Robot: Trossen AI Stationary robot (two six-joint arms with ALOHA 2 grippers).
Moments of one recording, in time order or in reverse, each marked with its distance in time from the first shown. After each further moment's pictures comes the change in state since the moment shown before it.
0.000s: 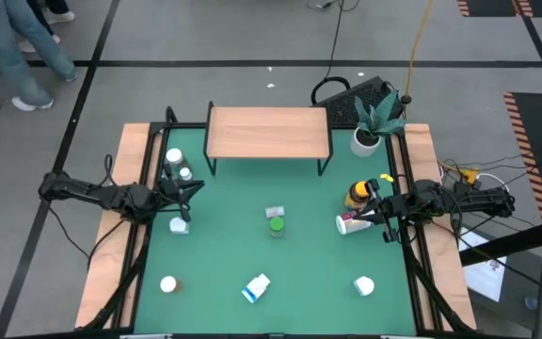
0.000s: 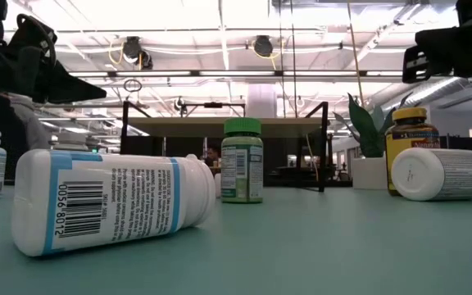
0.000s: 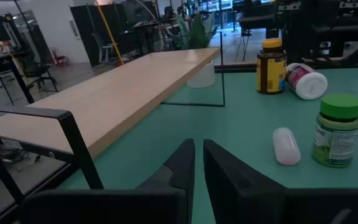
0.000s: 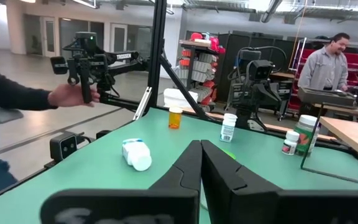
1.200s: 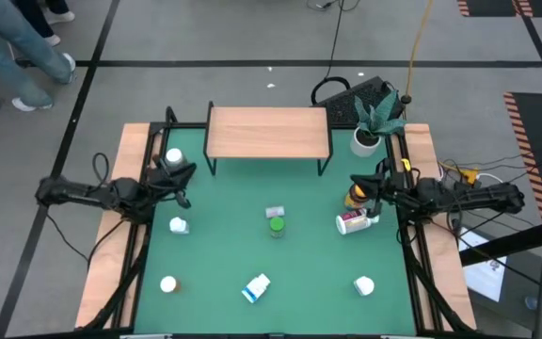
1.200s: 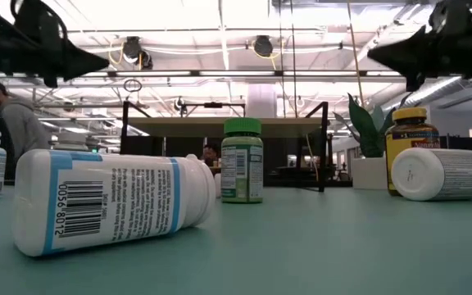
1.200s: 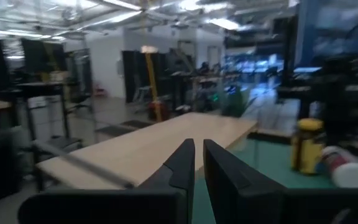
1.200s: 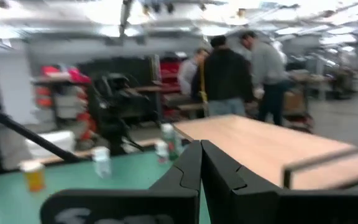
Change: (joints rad) left arm 0.093 0.021 0.000 0.335 -0.073 0.071; right arm 0.000 0.176 0.000 0.289 0.639 0.113
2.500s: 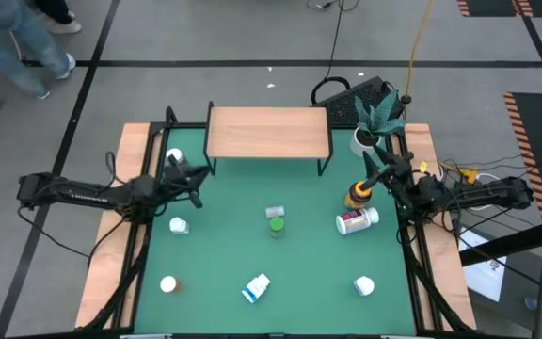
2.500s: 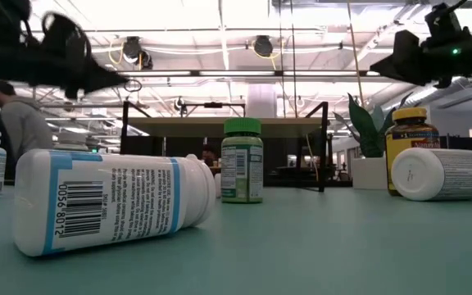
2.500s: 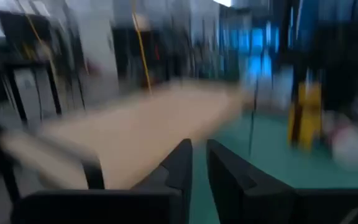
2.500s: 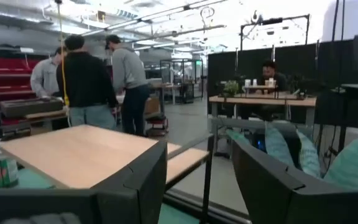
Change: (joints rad) left arm 0.146 0.400 0.000 0.333 0.182 -0.094; right arm -0.002 0.185 0.005 0.336 0.594 -0.282
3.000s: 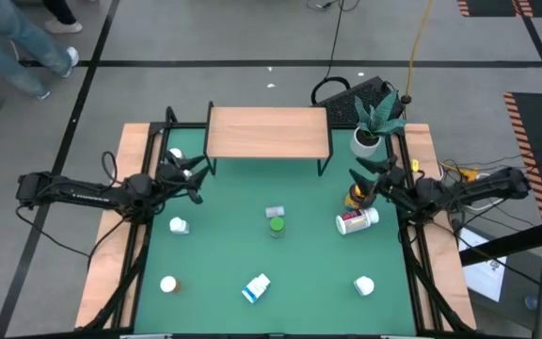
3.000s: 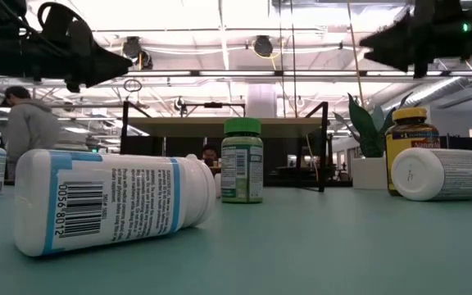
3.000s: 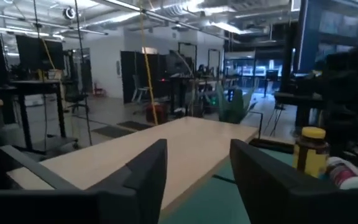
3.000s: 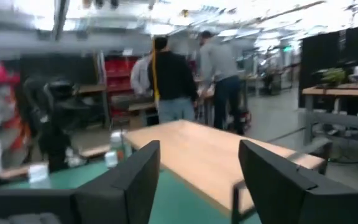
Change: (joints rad) left arm 0.007 0.058 0.000 0.133 0.006 0.029; right arm 0.130 0.047 0.113 -0.251 -0.238 0.216
